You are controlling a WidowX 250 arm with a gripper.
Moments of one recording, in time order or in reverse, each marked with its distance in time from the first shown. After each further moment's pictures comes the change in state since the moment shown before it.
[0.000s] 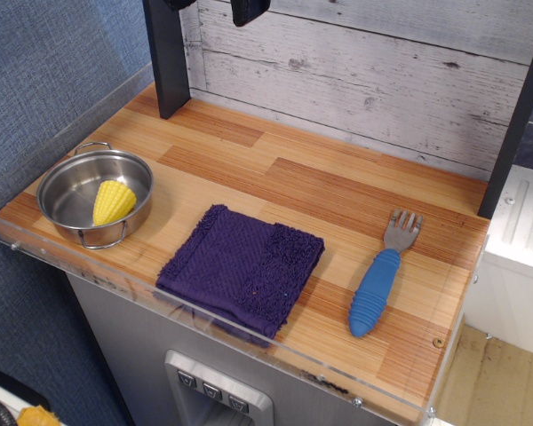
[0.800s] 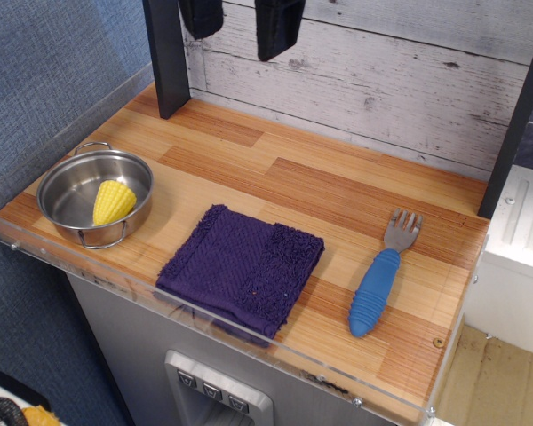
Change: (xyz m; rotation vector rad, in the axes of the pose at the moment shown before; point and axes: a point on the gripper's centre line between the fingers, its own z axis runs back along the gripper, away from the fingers) arm -0.017 -0.036 -0.004 0.013 0.017 -0.065
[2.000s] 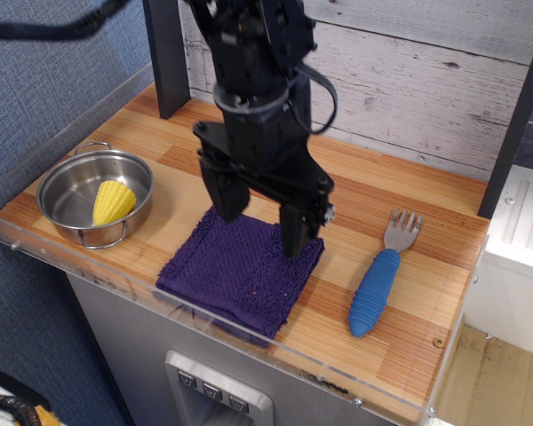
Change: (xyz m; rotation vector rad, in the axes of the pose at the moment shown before) arm -0.034 -0.035 -0.111 0.005 -0.098 -0.020
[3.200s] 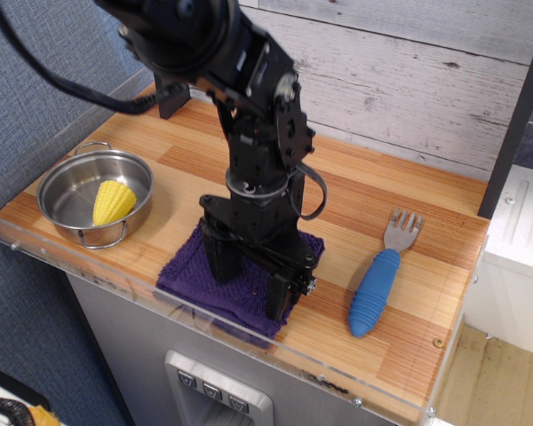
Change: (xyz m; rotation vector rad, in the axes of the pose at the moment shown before) arm -0.013 0.014 -0.070 0.037 0.156 -0.008
